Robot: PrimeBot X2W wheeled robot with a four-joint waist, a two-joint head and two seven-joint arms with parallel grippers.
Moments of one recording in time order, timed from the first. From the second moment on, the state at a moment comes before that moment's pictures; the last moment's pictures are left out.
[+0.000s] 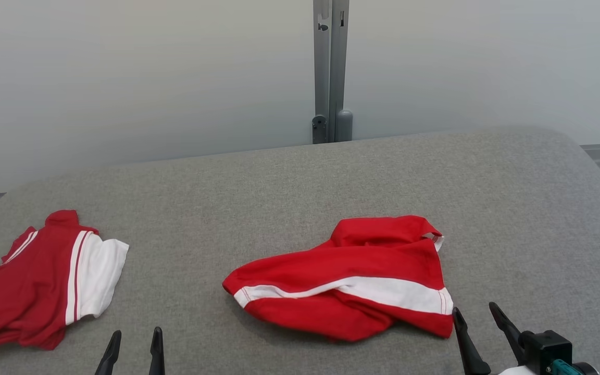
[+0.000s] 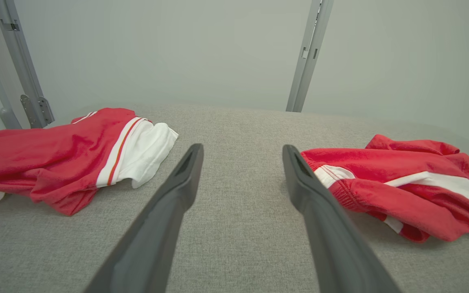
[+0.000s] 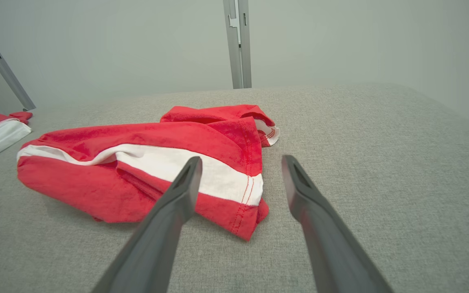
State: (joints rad) left arm 0.25 0.09 -0.03 0.11 -0.26 -0.12 -0.26; right arm 0.17 -0.07 0.07 0.17 0.14 0.13 -0.20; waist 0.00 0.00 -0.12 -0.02
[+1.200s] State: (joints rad) left arm -0.05 0.08 -0.23 0.43 -0.57 -0.13 0.01; right arm 0.05 -0.10 0.13 0.19 0.17 0.13 -0.14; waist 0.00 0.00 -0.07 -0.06
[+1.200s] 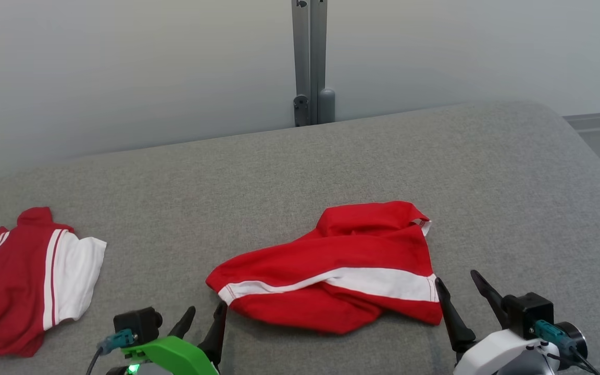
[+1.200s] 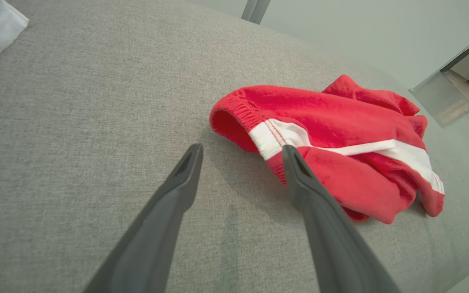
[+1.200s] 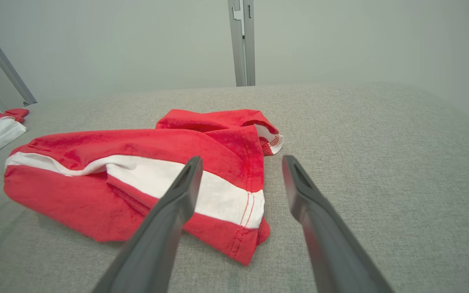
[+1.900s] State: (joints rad) left arm -0.15 0.06 -0.25 0.51 -0.70 -0.12 0.11; right arm -0.01 -0.12 0.16 0.25 0.19 0.13 -0.16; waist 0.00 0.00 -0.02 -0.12
